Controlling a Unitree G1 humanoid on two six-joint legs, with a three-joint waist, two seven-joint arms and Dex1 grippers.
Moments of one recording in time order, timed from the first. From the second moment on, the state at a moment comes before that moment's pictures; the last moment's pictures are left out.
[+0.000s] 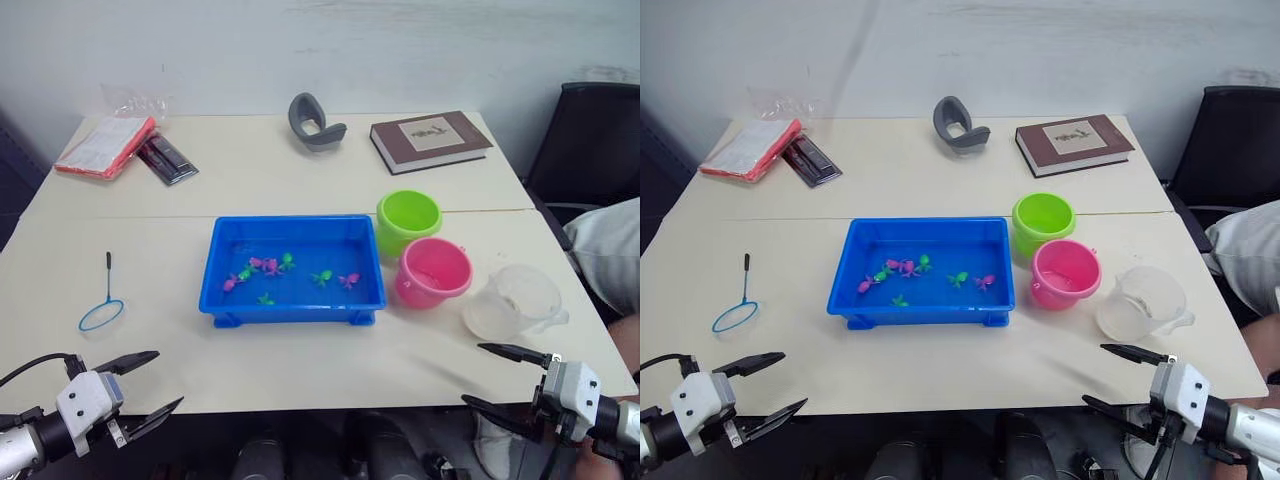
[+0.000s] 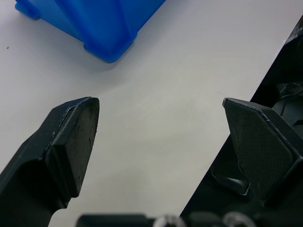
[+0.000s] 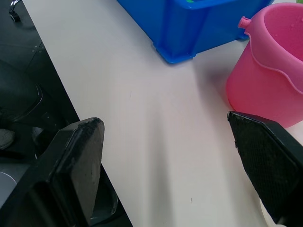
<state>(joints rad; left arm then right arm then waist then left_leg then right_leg) 0.56 0.69 0.47 -0.11 -0.32 -0.28 -0.96 0.45 -0.72 -0.34 -0.15 0.41 -0.29 1.18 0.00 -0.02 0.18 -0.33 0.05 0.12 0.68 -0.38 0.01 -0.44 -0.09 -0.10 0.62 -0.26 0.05</state>
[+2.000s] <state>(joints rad) 0.23 0.65 0.18 -0.57 -0.59 0.29 -0.86 0.18 -0.42 -0.56 0.05 0.45 0.16 0.40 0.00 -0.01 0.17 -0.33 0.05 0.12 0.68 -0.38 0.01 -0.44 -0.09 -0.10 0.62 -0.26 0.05</state>
